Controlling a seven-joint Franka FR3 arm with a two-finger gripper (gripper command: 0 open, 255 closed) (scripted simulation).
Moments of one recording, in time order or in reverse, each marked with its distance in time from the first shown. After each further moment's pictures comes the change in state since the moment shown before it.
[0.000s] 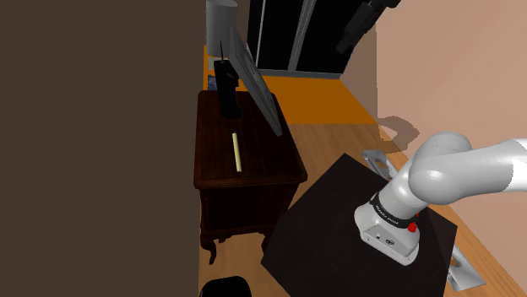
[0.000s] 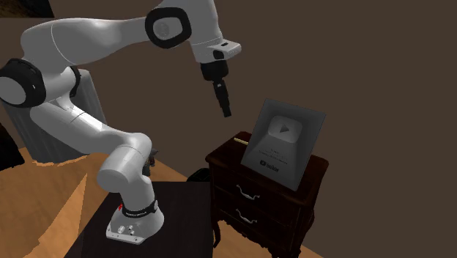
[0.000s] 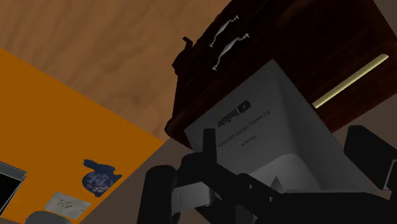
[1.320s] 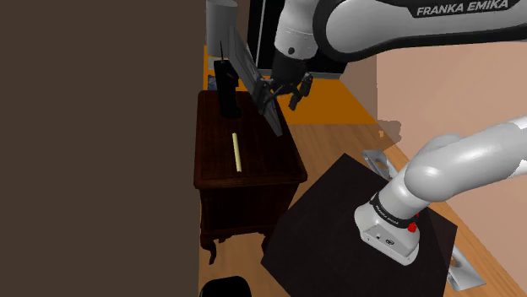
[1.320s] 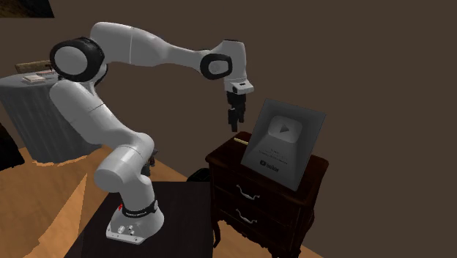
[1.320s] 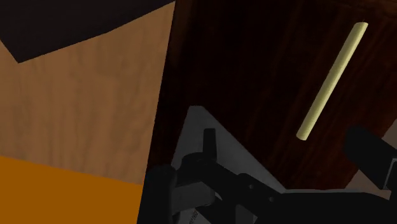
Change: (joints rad) arm -0.112 0.339 0.503 -0.034 0.111 0.240 0.766
